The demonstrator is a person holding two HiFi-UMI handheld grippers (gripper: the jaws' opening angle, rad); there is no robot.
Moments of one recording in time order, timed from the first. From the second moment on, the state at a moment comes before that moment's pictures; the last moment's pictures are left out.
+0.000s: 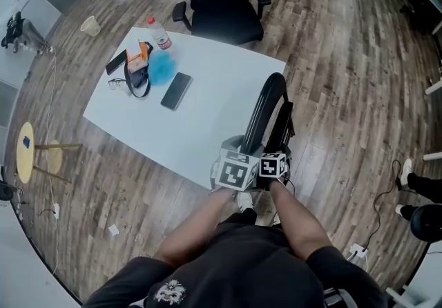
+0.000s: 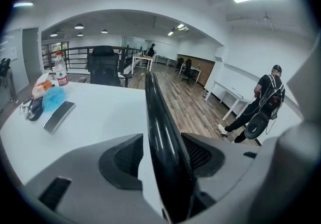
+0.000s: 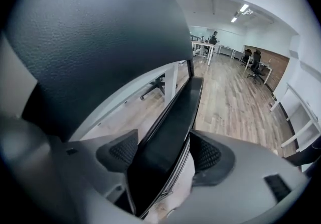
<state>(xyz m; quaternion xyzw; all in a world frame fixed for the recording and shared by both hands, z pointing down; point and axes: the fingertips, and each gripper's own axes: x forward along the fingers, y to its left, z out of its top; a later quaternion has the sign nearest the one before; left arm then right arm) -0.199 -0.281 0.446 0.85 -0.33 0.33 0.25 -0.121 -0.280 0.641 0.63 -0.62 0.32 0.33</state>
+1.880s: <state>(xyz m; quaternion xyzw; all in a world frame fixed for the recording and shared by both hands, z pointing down) -0.147 -0.239 0.542 0.81 -0.28 0.44 0.28 0.134 -0.126 0.722 0.57 -0.63 0.51 0.11</state>
